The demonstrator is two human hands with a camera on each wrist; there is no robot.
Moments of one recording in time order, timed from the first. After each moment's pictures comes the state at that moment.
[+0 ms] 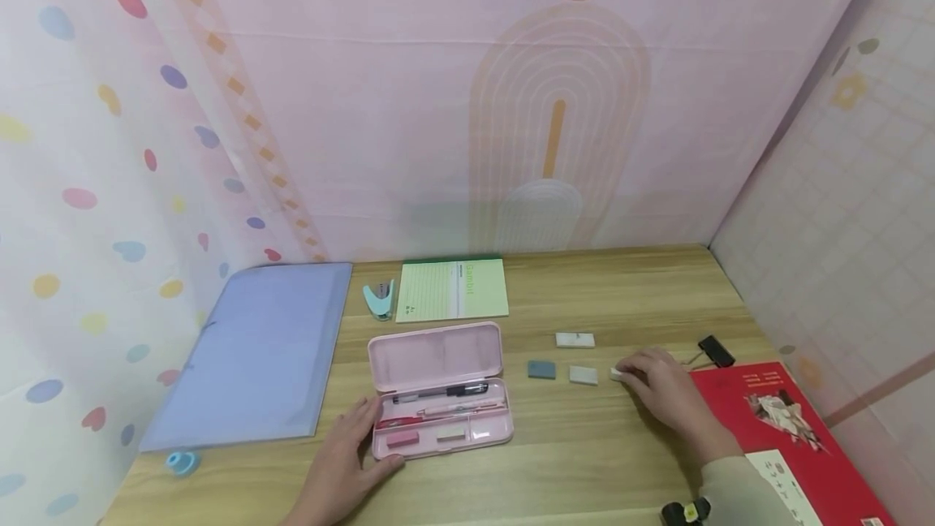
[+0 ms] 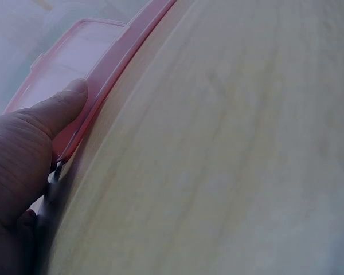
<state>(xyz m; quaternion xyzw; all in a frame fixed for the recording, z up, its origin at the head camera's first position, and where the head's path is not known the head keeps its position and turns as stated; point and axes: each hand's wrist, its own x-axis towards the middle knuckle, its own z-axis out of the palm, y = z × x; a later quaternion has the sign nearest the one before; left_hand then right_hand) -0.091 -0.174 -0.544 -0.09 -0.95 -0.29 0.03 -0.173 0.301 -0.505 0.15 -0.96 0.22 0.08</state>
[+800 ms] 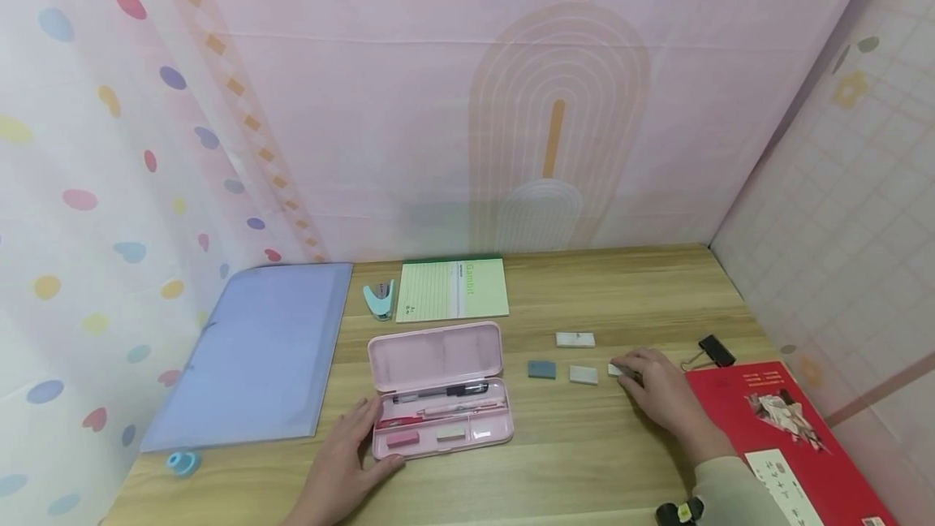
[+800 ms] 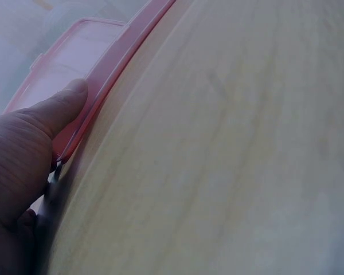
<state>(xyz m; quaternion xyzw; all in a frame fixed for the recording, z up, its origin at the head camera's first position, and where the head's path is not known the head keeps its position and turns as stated) -0.091 -0.174 -0.544 -0.08 -0.95 -0.29 0.02 -0.175 0.297 -0.514 0.14 -0.96 0.22 0.07</state>
